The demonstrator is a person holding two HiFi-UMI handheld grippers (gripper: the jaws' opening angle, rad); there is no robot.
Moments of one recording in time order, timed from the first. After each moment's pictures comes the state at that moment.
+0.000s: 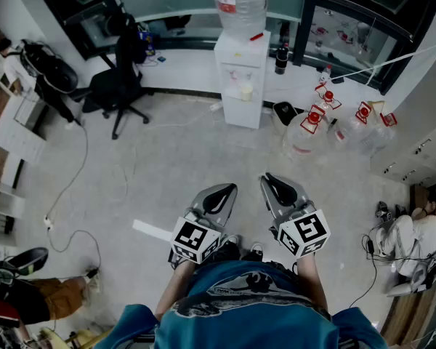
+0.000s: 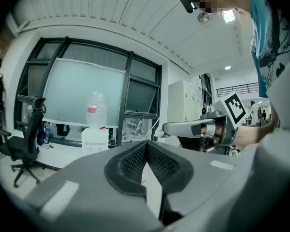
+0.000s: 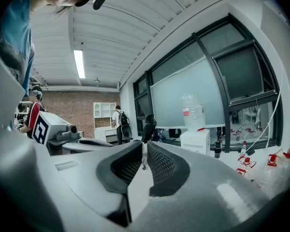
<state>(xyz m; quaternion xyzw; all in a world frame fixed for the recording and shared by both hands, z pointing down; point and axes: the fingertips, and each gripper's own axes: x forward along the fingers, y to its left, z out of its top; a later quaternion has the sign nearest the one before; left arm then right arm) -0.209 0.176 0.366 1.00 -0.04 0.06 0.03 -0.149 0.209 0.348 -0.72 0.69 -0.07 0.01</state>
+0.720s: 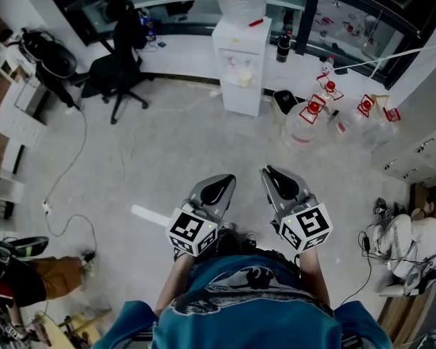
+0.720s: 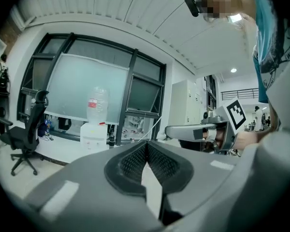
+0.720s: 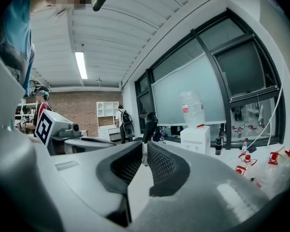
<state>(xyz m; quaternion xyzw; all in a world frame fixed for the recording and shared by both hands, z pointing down) -0.182 0.200 0.377 0.99 -0.05 0.06 0.07 -0.119 0.237 0.363 -0.70 0.71 -0.08 0.01</state>
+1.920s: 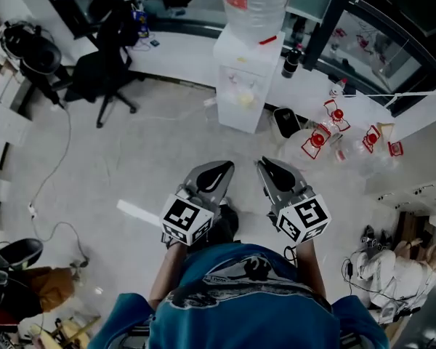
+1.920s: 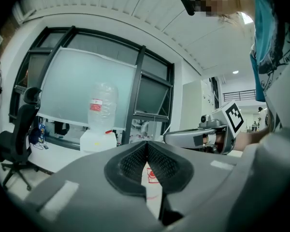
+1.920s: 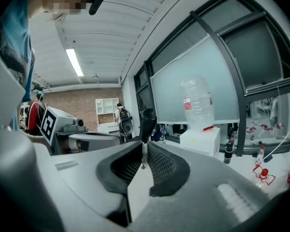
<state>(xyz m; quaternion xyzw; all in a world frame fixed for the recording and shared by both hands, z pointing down) -0.034 -0.002 0.369 1.00 -0.05 0.05 0.07 0.021 0.031 0.369 -0.67 0.73 -0.11 -0.01</state>
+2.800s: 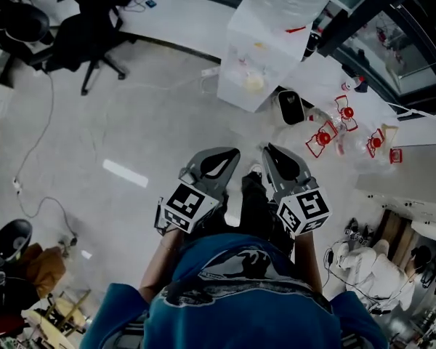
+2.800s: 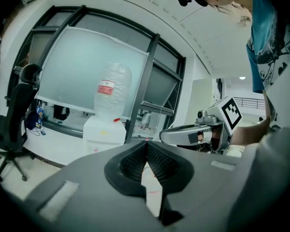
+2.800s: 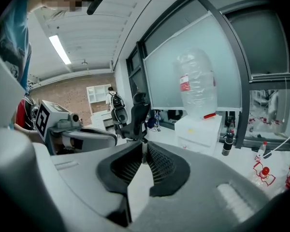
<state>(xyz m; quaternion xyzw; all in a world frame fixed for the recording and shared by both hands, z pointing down) 0.015 -0.110 0.412 0.99 -0.04 0.09 0.12 0.072 -0.082 0.414 -0.68 0.71 -0.18 -0.07</state>
